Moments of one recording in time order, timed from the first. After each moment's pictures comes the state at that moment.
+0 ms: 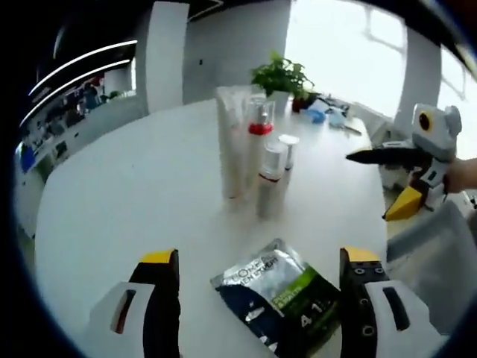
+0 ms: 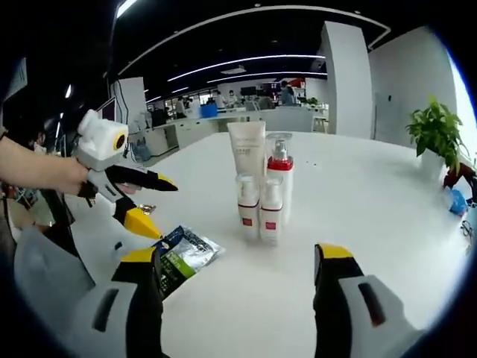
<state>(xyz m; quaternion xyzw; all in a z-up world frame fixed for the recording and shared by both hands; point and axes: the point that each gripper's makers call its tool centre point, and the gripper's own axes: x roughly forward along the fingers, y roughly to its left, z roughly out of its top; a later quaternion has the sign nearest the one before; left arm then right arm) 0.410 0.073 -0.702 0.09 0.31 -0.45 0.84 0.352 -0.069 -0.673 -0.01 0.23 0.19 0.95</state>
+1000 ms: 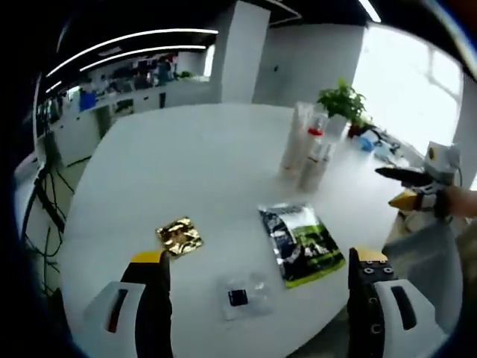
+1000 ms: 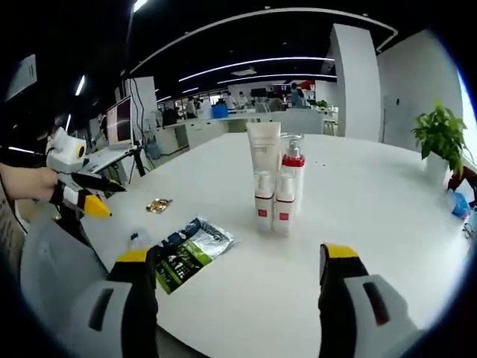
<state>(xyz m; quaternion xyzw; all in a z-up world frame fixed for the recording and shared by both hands) 0.335 0.203 -0.684 -0.02 0.31 -0.27 0.91 0.322 -0.062 -0.668 -0.02 0.22 0.22 0.95</state>
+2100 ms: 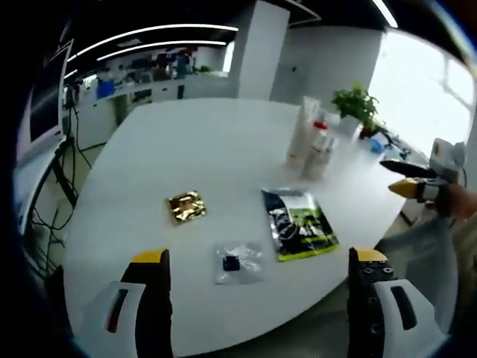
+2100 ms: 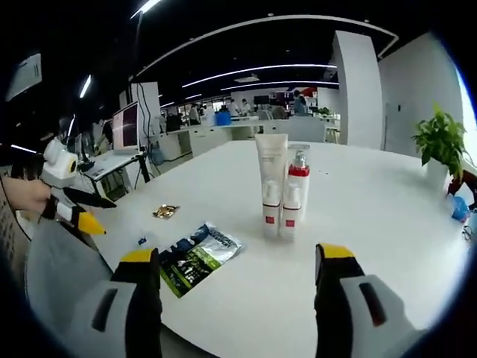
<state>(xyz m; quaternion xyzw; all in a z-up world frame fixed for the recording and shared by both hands) 0.298 0.201 -0.697 -0.02 0.34 -0.24 0.91 0.313 -0.051 -0.655 -0.02 0.19 0.23 0.95</state>
